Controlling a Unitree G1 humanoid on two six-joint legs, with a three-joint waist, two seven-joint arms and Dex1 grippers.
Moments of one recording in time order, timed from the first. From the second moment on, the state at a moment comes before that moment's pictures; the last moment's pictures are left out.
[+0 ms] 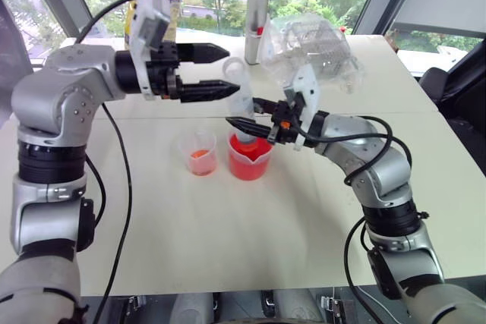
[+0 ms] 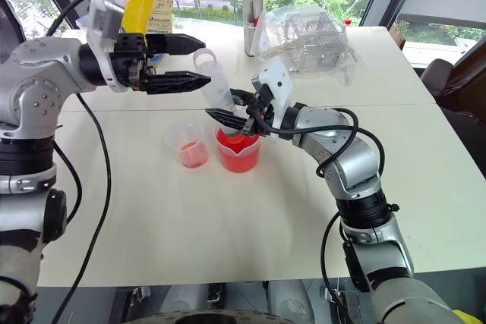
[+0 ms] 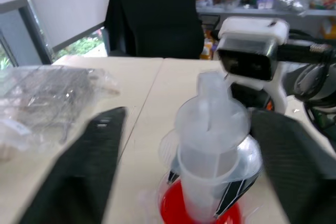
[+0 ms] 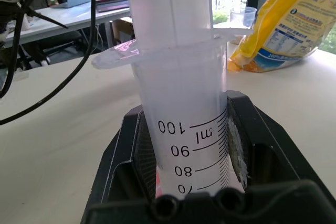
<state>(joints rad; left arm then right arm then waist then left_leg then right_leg) -0.94 0.70 0.02 -0.02 -0.64 0.73 -1.13 -0.65 -0.38 0.14 -0.29 0.43 0.62 0.74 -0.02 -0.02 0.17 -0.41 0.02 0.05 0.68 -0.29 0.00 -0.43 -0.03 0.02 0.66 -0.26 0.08</state>
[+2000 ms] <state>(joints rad) -0.84 0.92 0.26 -0.09 -0.84 0.88 -1.04 -0.89 -0.08 0.25 0.11 0.36 0.45 0.78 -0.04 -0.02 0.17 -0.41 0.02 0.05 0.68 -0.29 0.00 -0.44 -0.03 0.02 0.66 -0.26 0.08</state>
